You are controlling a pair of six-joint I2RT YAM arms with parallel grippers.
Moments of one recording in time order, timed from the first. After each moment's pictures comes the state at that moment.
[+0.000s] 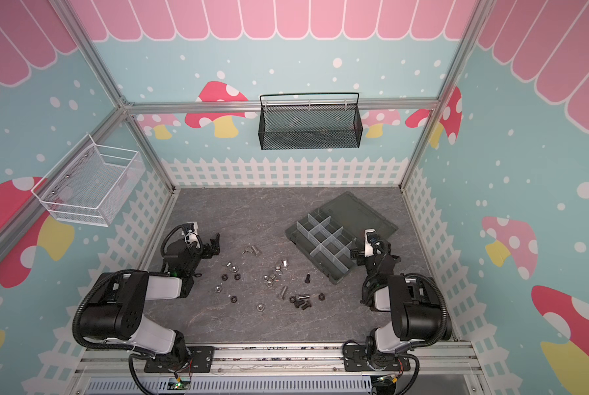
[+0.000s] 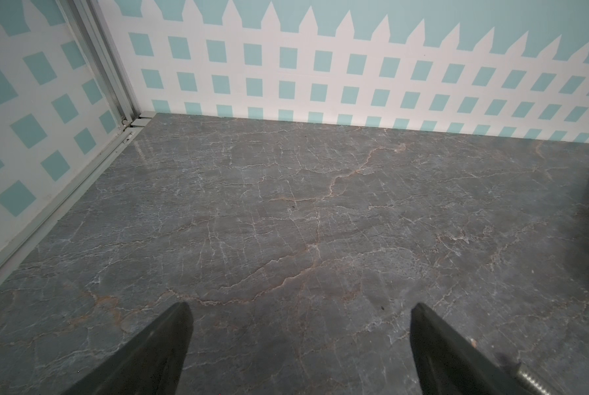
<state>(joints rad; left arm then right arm) 0.01 1.55 0.37 0.90 0.06 -0.08 -0.06 1.52 0.20 1.20 -0.09 -0.16</state>
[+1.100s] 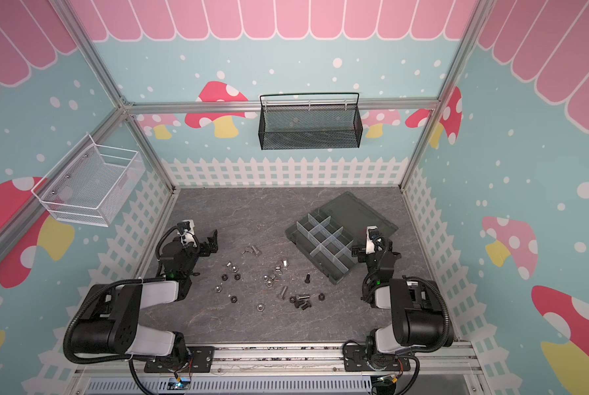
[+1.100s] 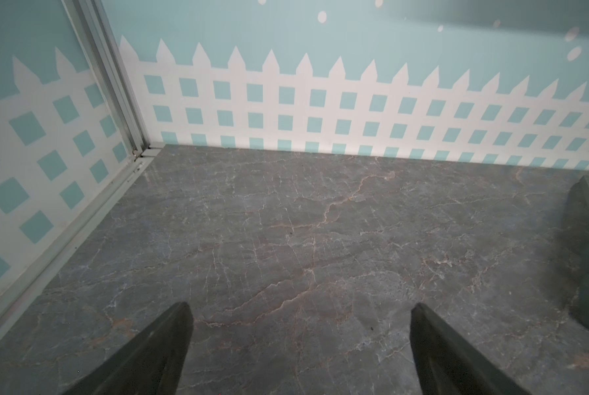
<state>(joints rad) 0.01 1.40 0.34 0.88 0.05 -0.08 -0.06 1.46 0.25 1.10 -0.04 -0.14</state>
